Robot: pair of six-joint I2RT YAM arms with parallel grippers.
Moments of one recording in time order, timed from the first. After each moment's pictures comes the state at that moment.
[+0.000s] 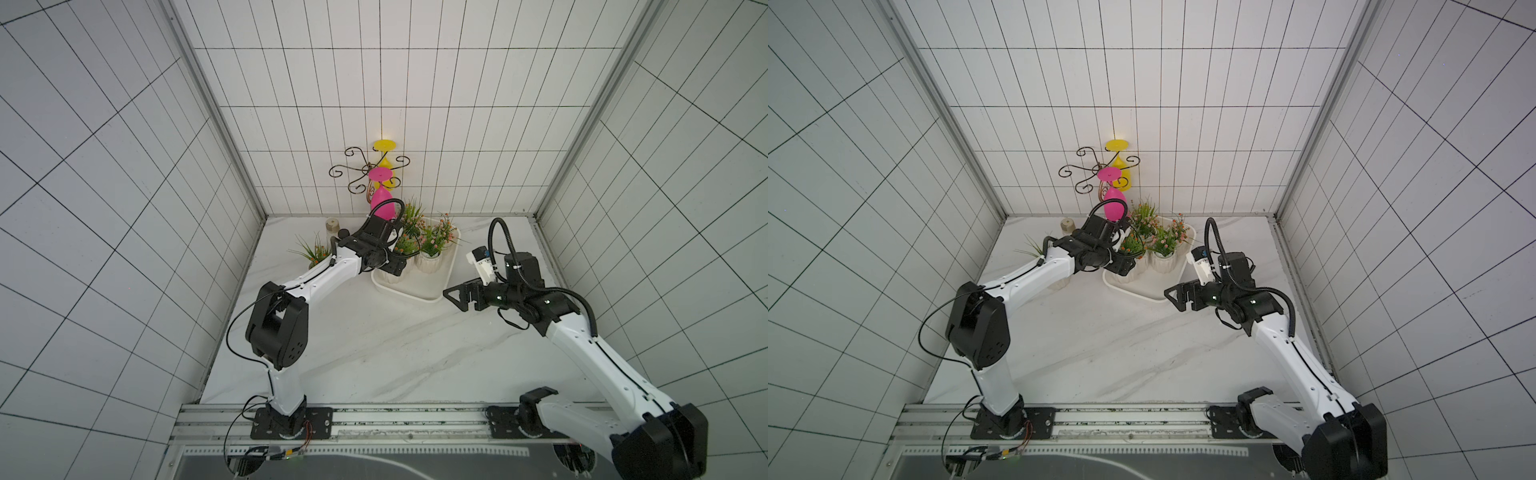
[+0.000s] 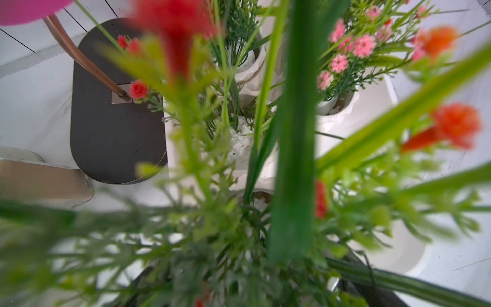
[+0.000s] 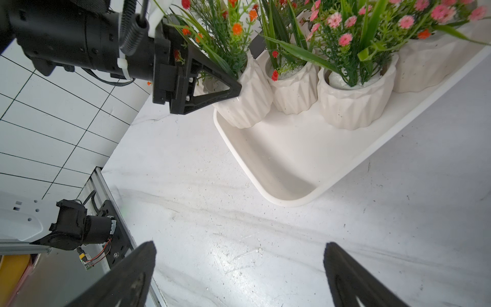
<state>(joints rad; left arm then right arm) -0.54 1.84 1.52 -0.57 0.08 -0.06 0.32 1.07 0.86 -0.46 -0.54 0.15</state>
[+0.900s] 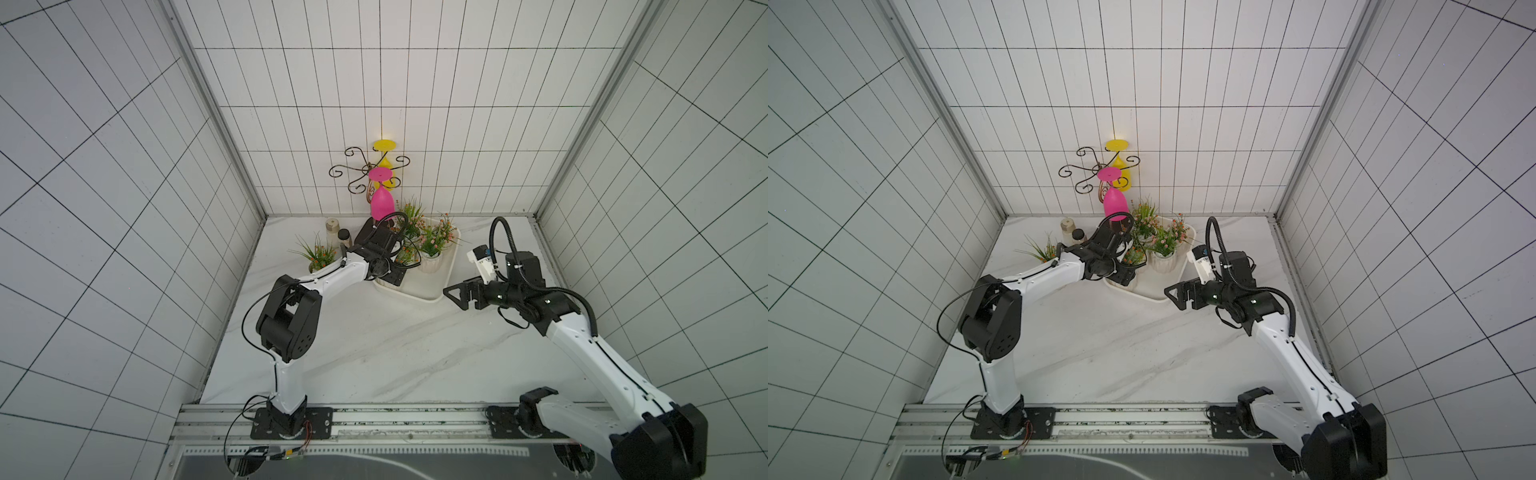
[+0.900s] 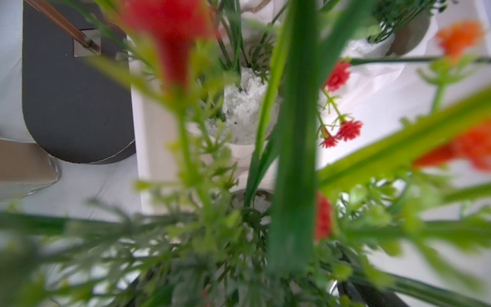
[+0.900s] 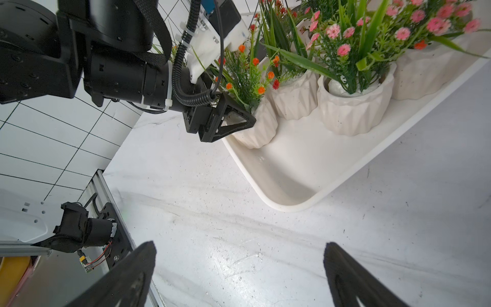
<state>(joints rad) -0.56 1.91 1.45 -0.53 0.01 -0.06 0.31 1.07 0.86 -0.44 -0.56 0.15</state>
